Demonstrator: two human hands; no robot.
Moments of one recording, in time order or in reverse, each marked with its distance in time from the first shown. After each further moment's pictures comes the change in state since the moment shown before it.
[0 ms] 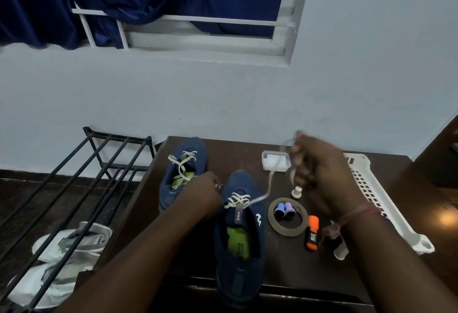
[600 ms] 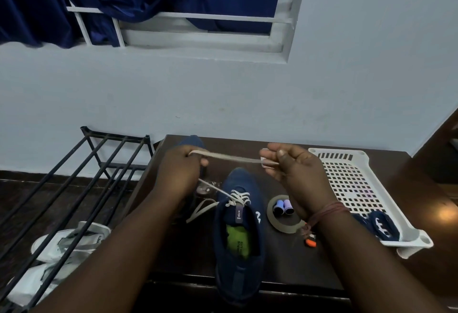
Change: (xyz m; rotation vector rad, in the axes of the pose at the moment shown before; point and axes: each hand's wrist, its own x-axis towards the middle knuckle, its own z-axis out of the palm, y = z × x) left_hand -0.001 -0.002 -0.029 -0.714 0.364 0.022; right_hand 0.006 0.042 0.013 -0.149 0.095 0.036
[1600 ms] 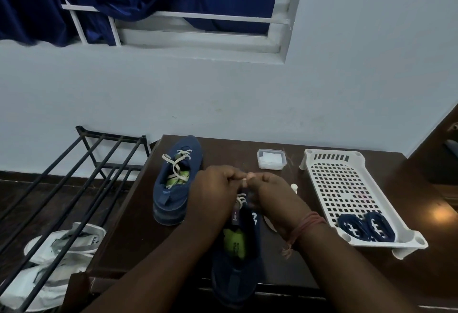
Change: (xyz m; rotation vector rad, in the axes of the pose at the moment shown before) left_hand -0.032 -0.017 0.055 0.325 -0.086 0.356; right_hand -0.005 0.040 0.016 -0.320 -0.110 0.283
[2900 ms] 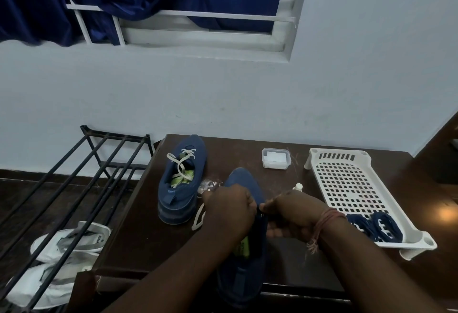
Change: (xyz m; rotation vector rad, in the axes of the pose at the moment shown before) left_hand -0.009 -0.020 0.037 0.401 -0.230 -0.013; right_hand -0.005 0.005 -0.030 -0.033 -0.153 0.463
